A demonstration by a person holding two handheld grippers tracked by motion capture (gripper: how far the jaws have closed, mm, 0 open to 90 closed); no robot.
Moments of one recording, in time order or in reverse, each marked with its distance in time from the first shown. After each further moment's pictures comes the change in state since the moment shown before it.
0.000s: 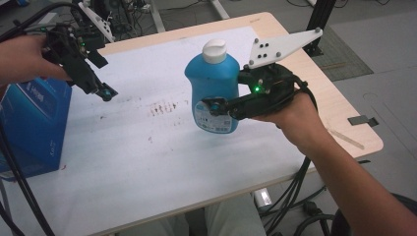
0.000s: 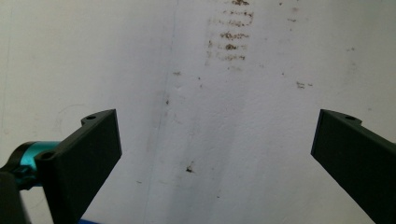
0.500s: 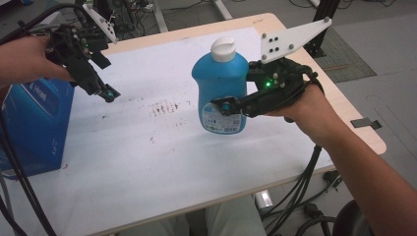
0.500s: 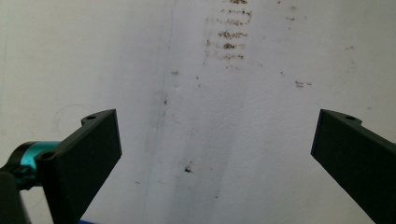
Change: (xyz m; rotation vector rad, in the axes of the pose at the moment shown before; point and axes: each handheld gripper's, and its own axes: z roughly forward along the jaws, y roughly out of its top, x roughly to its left) left arm -0.001 -0.001 0.001 0.001 -0.001 0.003; right arm -0.016 0.004 -0.009 0.014 0.126 -0.032
